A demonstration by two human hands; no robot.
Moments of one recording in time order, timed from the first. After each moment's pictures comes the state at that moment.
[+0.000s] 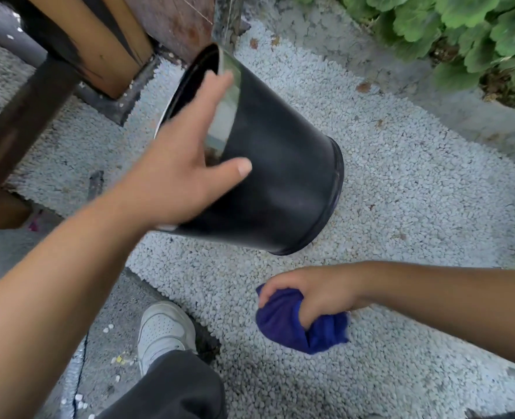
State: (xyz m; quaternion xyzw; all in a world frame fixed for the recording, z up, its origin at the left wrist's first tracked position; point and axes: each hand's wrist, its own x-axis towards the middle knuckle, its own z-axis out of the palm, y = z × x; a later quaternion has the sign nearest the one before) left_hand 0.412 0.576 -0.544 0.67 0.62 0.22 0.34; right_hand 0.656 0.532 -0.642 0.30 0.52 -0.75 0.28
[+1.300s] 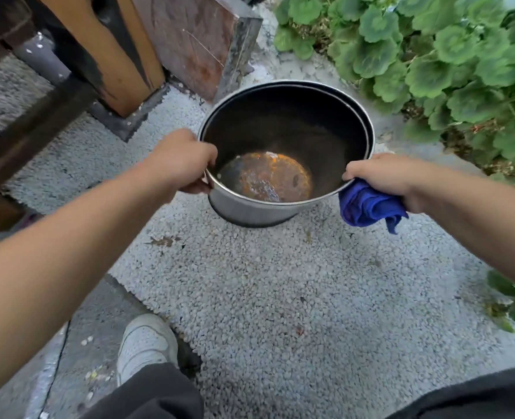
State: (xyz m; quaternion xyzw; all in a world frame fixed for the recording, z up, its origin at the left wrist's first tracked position) left_hand 0.393 0.616 -0.560 0.34 0.77 0.25 0.48; right_hand 0.689 0.687 -0.556 0.68 0.54 -0.50 0.06
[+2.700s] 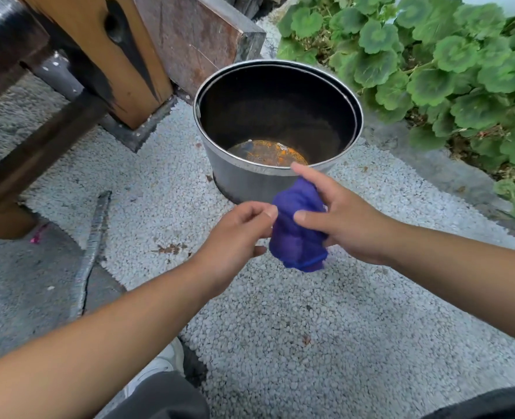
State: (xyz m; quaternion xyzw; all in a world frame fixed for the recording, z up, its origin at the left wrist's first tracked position) left_hand 0.469 0.535 -0.578 0.28 0.60 0.38 0.65; right_hand 0.648 0.616 -0.559 0.46 0.52 -0.71 -0.13
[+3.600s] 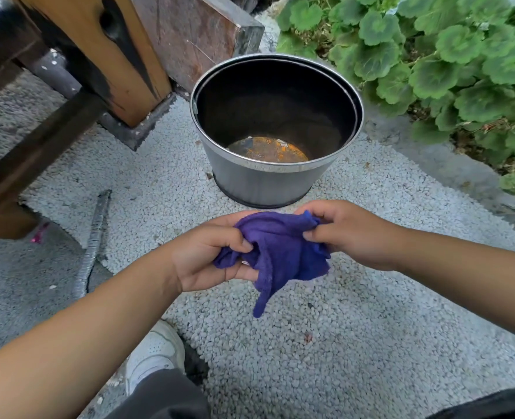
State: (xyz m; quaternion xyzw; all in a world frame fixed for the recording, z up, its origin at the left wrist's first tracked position) left_hand 0.432 0.532 -0.586 0.17 0.35 0.34 0.86; right_hand 0.663 0.610 -0.571 0.45 0.56 -0.69 -0.03
